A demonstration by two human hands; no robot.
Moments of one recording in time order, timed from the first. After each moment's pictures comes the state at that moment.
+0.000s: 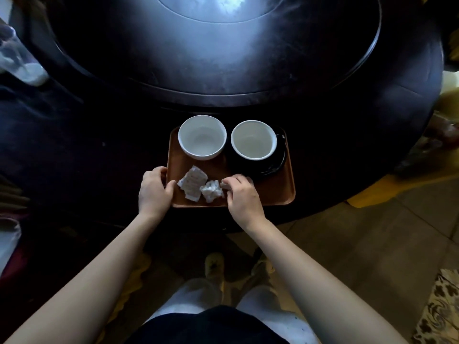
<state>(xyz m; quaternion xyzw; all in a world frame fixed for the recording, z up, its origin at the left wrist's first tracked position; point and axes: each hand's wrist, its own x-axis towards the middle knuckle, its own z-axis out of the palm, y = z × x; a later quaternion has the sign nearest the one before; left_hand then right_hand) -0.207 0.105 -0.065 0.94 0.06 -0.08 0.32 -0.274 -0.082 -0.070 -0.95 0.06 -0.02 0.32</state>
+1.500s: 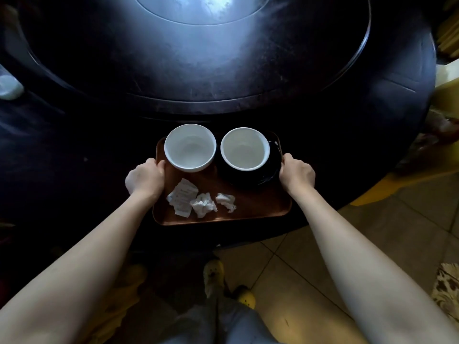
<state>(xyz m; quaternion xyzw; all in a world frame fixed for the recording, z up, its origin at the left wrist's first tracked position) -0.130 0.085 -0.085 0.99 0.04 -0.08 0.08 -0.217 -0.219 -0.071 -0.96 0.26 0.10 0.08</state>
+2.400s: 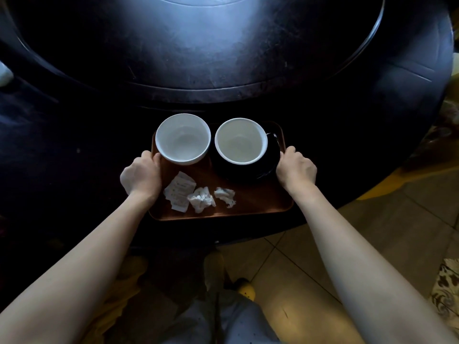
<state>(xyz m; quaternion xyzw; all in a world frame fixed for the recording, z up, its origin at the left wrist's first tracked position) -0.141 0.080 -0.091 1.00 0.04 -0.02 0.08 -0.215 -0.208 -0.071 -0.95 0.29 0.09 0.10</state>
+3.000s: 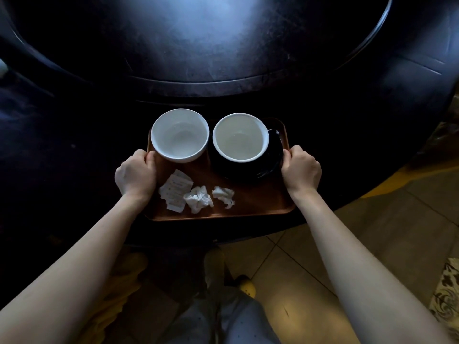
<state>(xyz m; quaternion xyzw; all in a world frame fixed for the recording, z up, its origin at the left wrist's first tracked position) -0.150 0.084 -0.086 0.98 0.06 0.02 0.18 -0.233 -0.209 -0.082 -0.95 0.27 -0.07 0.15</state>
